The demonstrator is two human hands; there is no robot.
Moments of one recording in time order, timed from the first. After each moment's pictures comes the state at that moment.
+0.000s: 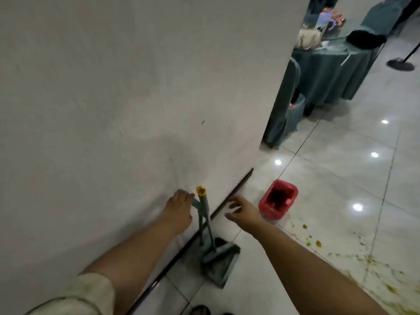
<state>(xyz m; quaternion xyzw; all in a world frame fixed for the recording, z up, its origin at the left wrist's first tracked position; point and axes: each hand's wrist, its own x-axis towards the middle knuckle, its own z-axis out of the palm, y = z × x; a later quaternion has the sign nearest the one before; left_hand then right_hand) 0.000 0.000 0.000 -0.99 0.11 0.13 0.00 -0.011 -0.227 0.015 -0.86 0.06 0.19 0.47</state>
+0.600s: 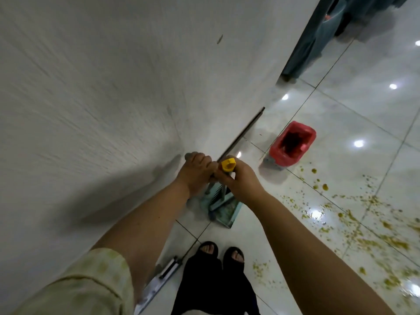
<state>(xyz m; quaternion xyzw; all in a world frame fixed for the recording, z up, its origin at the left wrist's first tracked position) 0.069 0.001 -0.117 -0.94 0.34 0.05 0.01 0.023 -0.165 -0.026 -0.86 -0.03 0.13 0.49</state>
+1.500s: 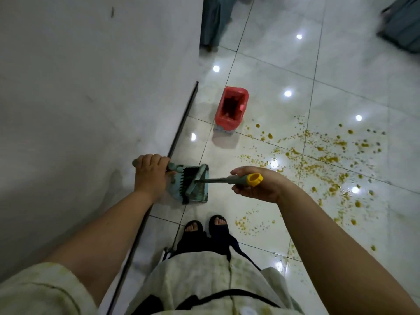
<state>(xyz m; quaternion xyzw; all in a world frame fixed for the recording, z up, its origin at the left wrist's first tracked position) 0.007 0.005 -0.115 -0.95 0.30 0.00 -0.06 -0.113 -0.269 0.012 -0.45 0.45 0.27 0.72</state>
